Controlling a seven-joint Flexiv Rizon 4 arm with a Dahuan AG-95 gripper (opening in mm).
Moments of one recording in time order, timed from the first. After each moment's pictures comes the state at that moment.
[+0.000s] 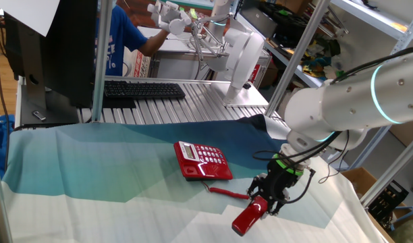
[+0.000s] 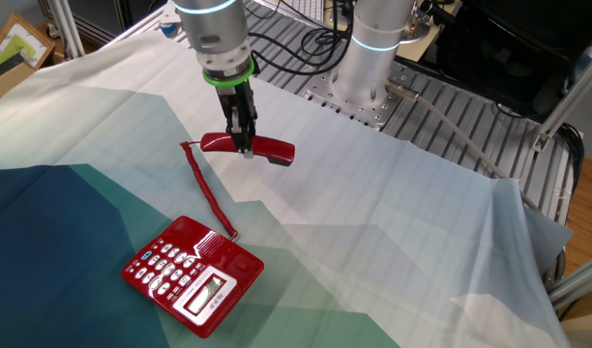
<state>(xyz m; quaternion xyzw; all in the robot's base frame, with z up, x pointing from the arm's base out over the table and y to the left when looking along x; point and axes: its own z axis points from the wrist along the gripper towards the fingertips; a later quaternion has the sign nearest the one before) 0.409 -0.091 0.072 -0.51 -0.85 -0.08 0.08</state>
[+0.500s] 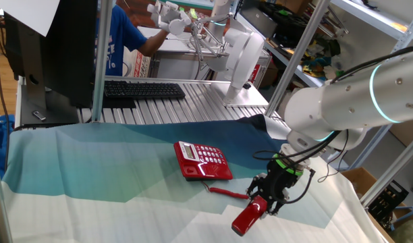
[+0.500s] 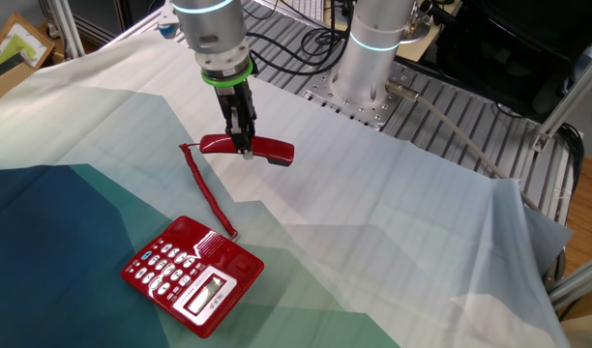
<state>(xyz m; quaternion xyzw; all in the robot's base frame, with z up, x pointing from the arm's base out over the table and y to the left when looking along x) 0.409 -0.090 0.069 -0.50 -0.86 -0.08 0.08</state>
